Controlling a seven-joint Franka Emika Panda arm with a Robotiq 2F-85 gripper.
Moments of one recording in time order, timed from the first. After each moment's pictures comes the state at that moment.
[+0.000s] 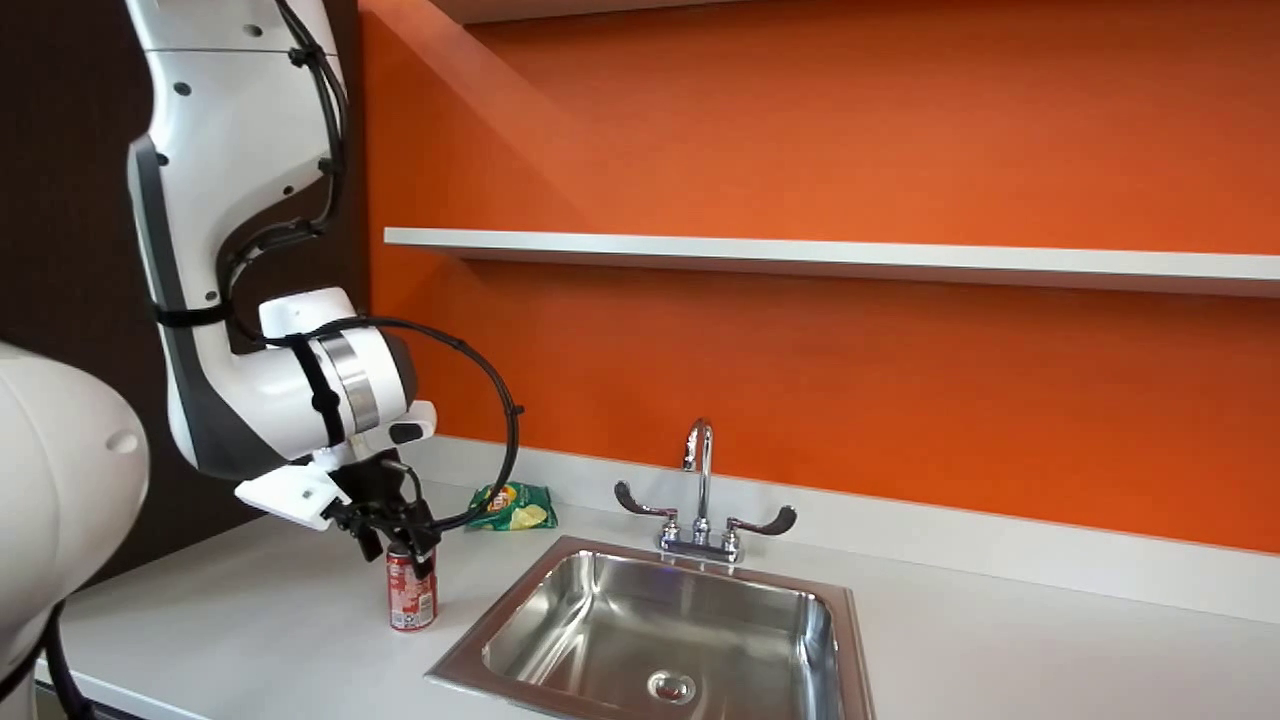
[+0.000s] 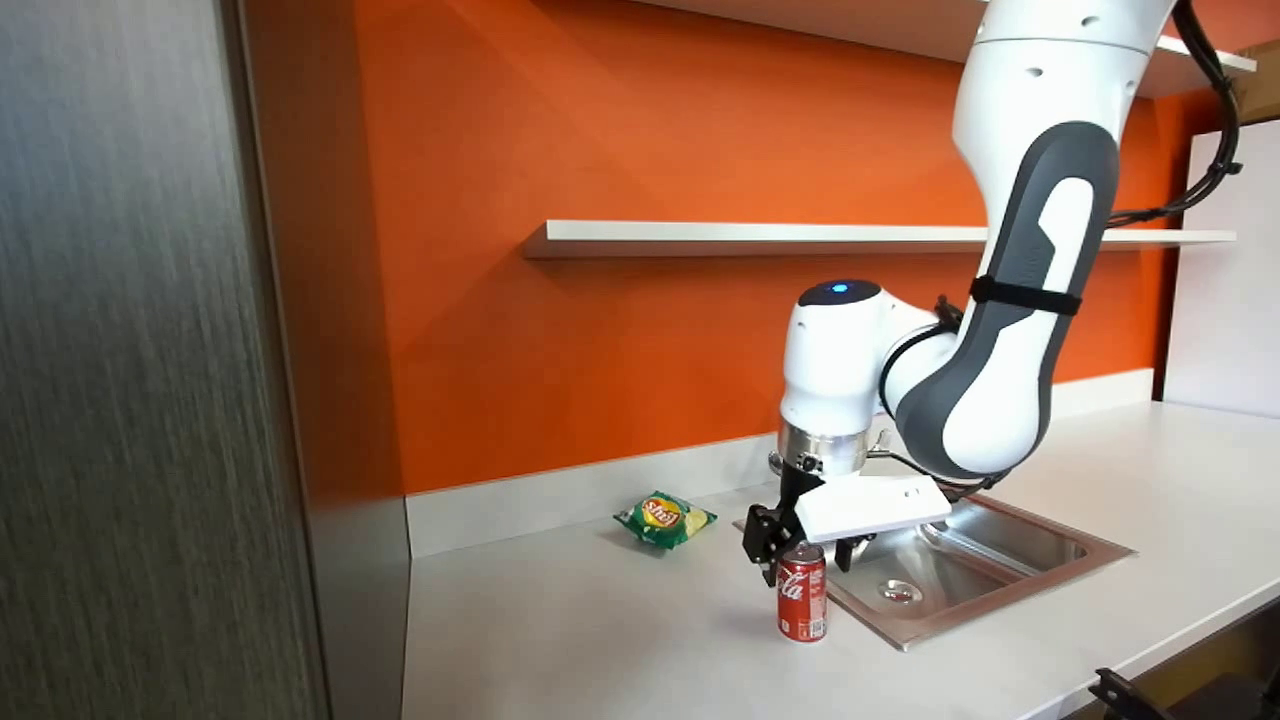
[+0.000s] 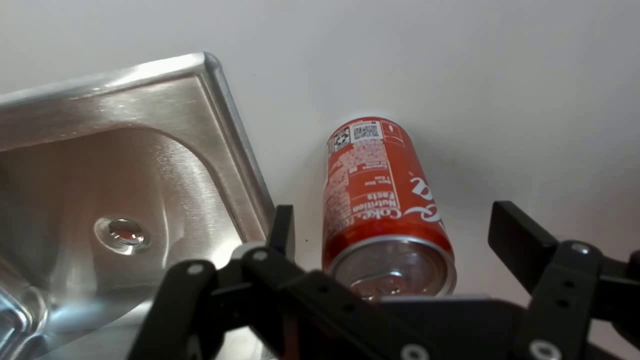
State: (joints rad) arm 0.14 0.04 -0.03 -2.75 -0.95 2.99 1.17
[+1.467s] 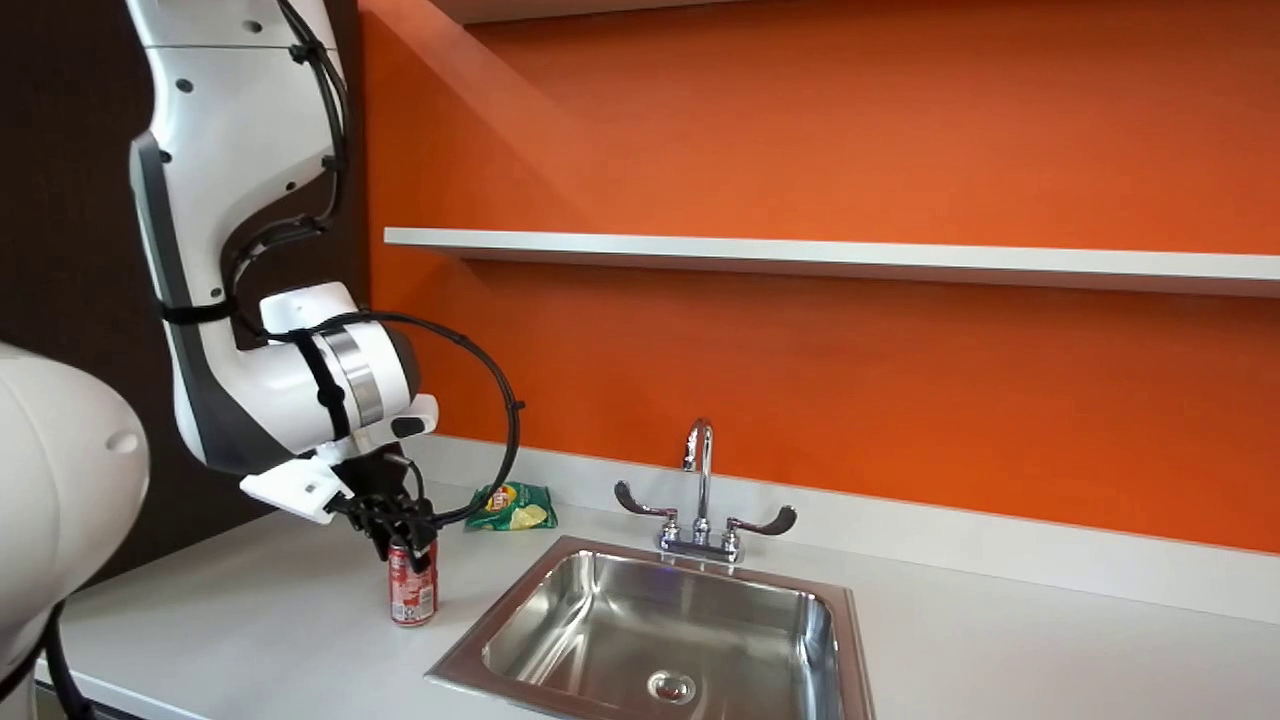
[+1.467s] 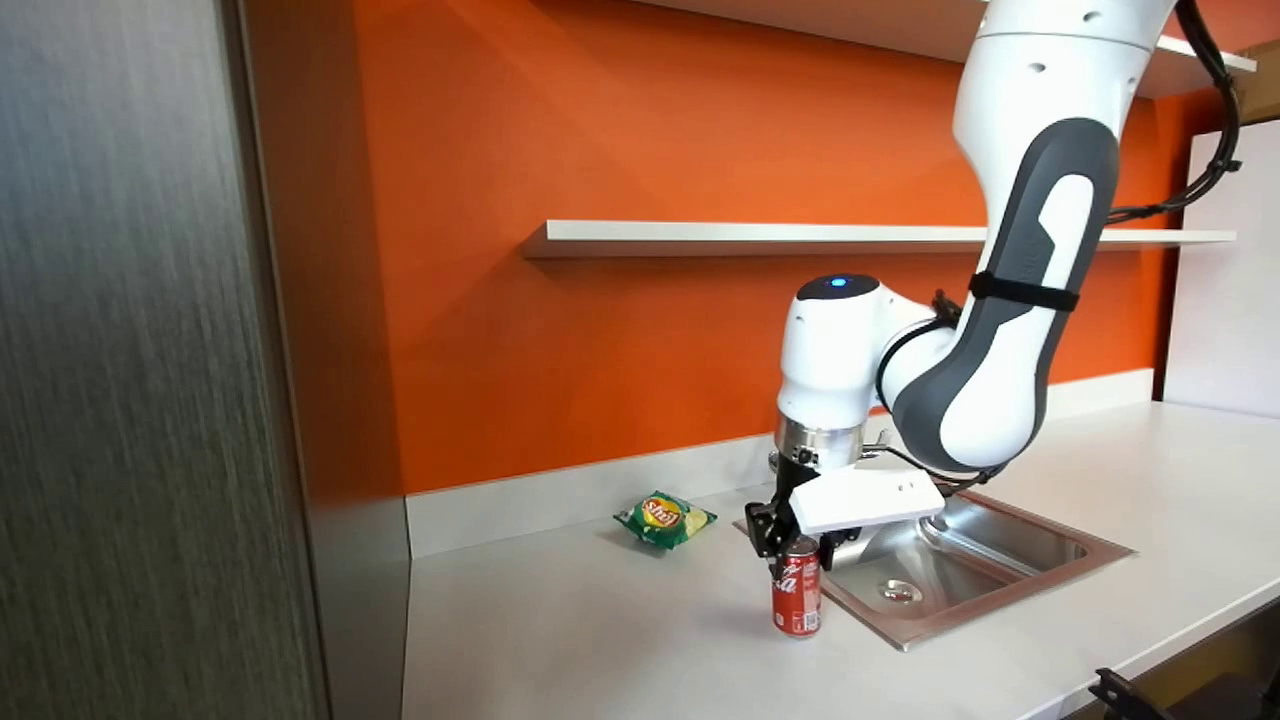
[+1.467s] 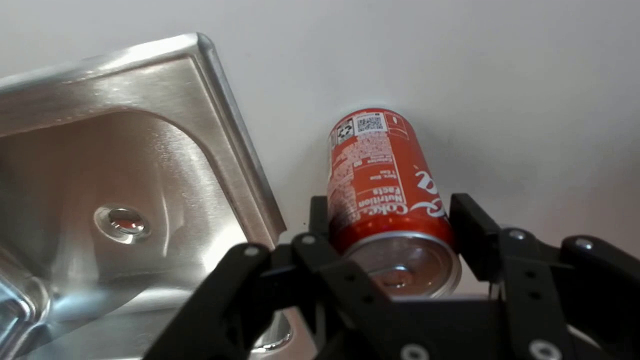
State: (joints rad) arm 0.14 0.03 -0.03 -2.74 -0.97 2.98 1.20
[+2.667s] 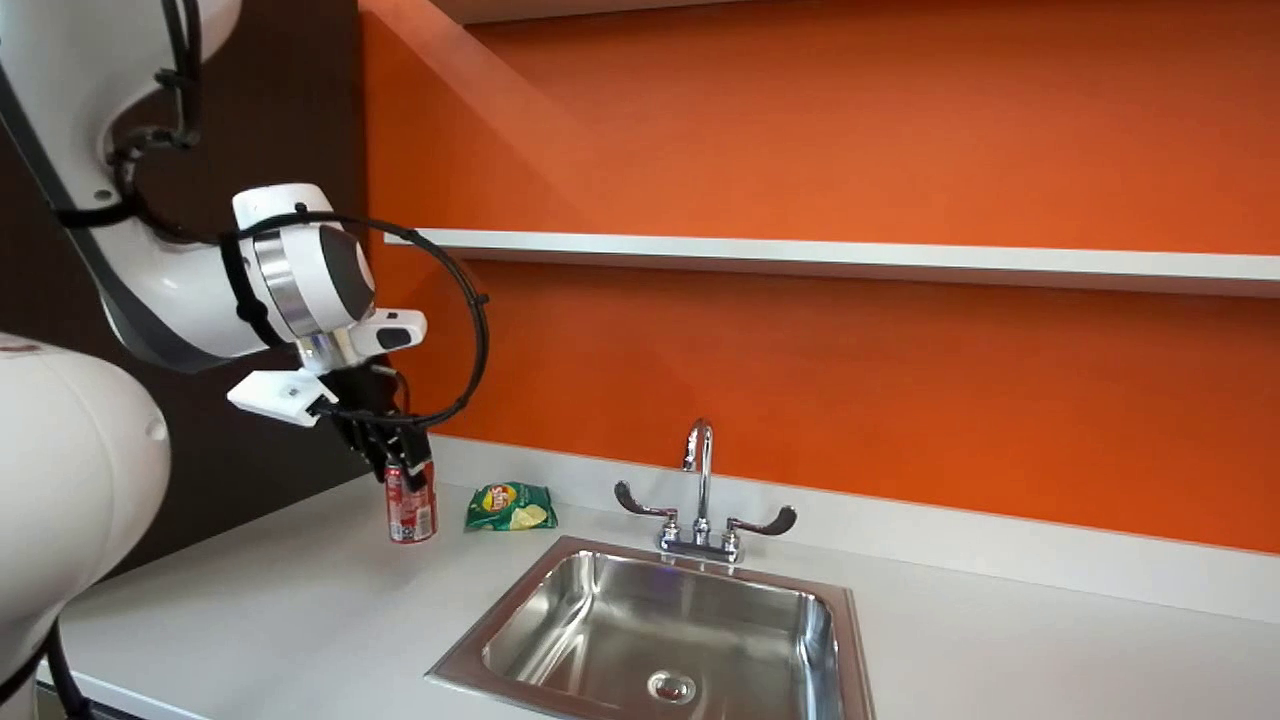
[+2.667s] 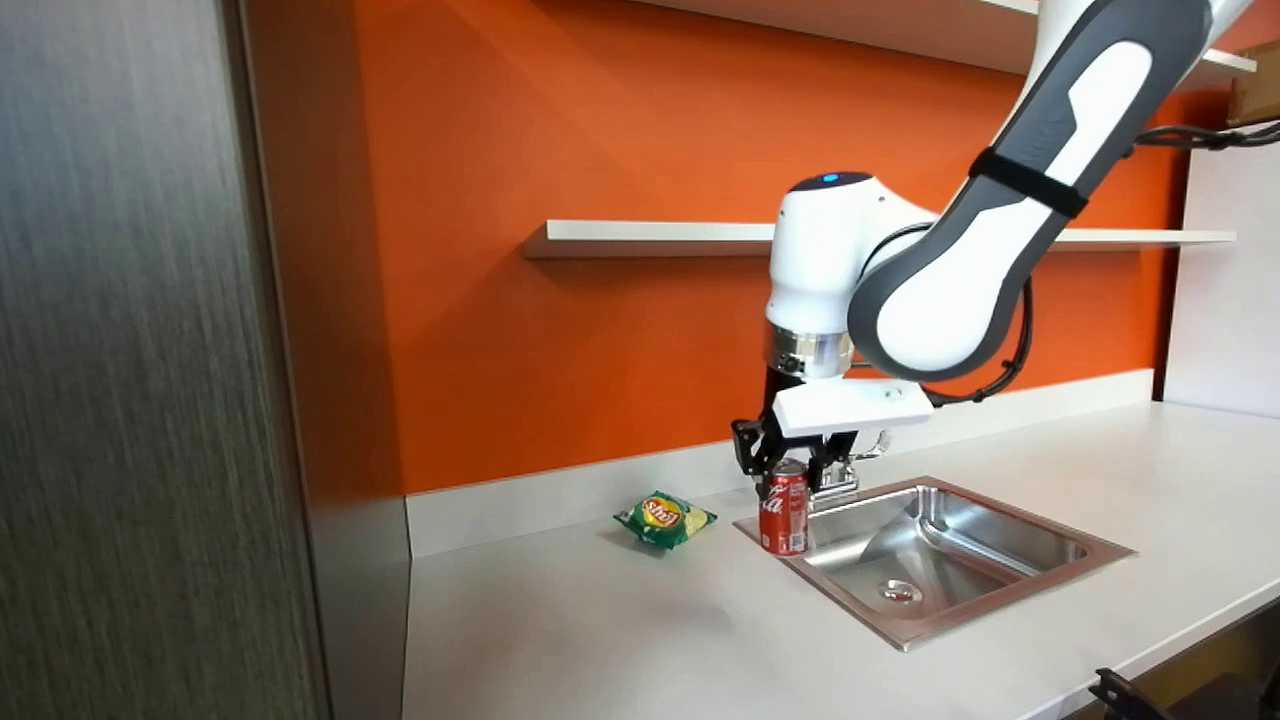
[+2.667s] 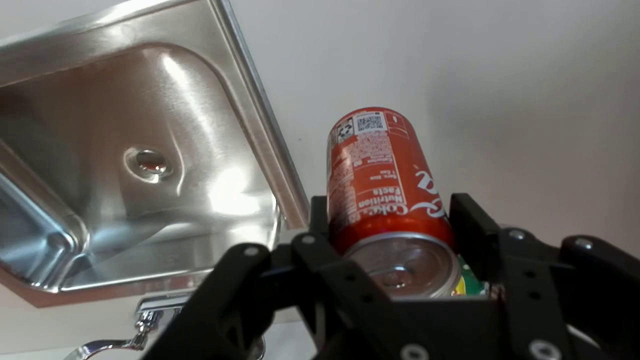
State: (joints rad) arm 0.28 -0.28 -0.04 -2.77 -0.57 2.75 0.90
